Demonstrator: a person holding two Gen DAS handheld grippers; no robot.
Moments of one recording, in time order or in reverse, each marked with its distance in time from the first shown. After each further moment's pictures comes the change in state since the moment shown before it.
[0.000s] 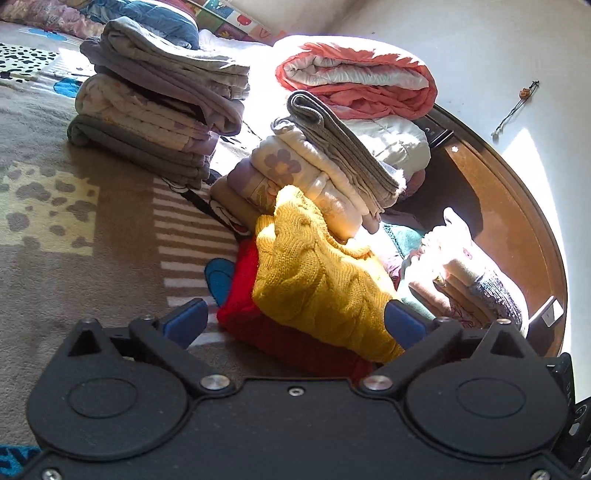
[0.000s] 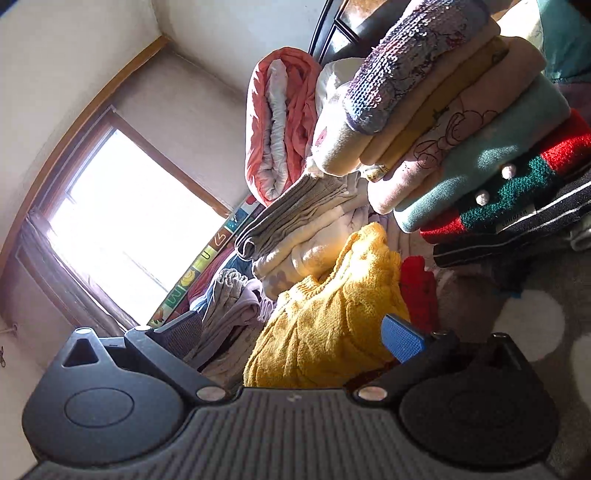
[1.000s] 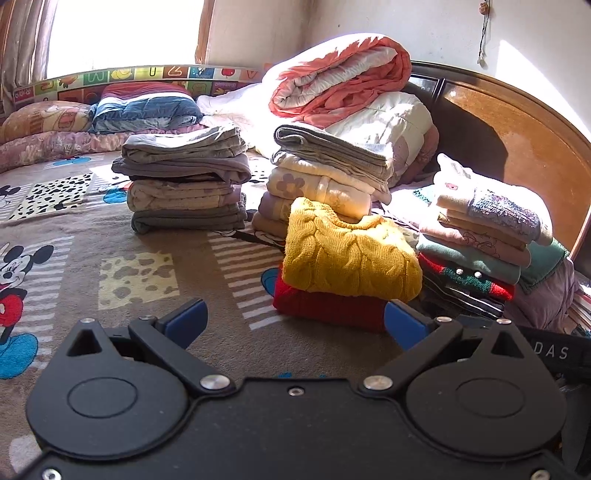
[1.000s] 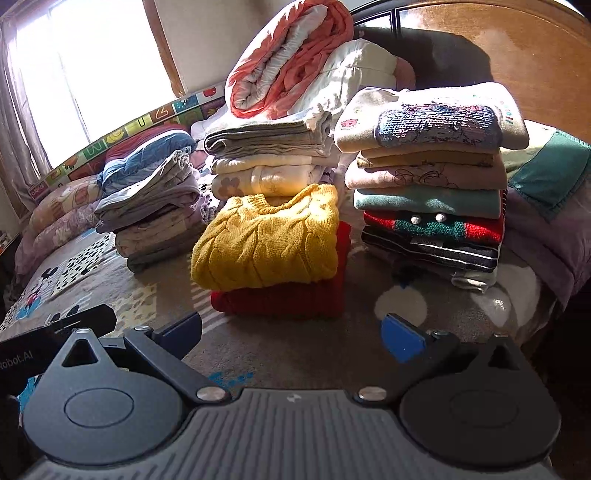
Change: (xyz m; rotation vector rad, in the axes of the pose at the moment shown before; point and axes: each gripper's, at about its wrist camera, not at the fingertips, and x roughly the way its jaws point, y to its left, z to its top) left arm -0.086 -0.089 -0.038 0.386 -0.061 0.282; right arm -0.092 0.097 -0.034 -0.445 0.269 -0.399
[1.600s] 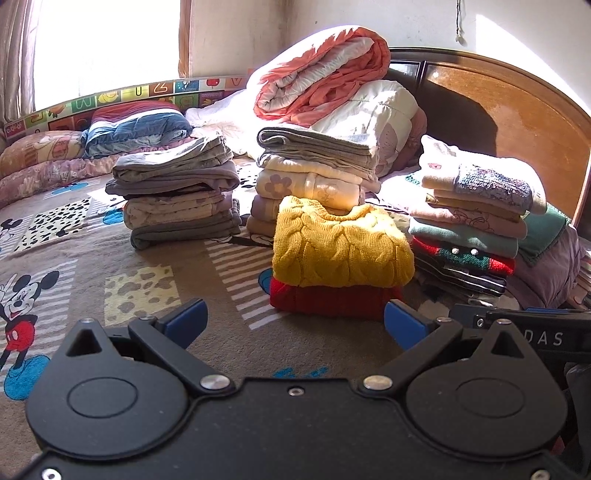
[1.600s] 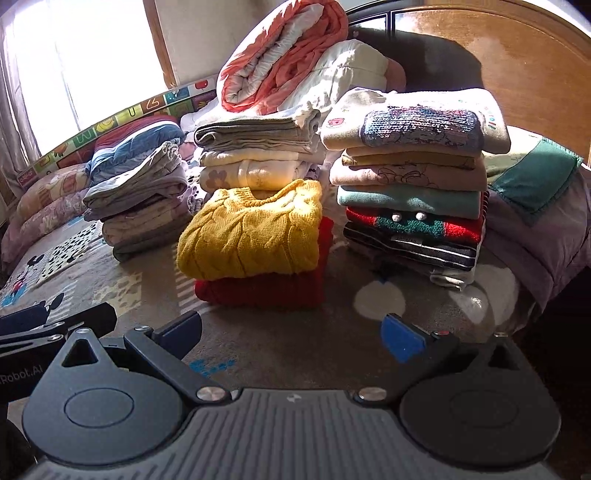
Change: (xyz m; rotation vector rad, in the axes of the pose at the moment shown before) left arm -0.004 -0.021 -0.008 0.099 0.007 0.021; right arm -0.012 -0.001 -0.004 -0.035 0.013 -0.055
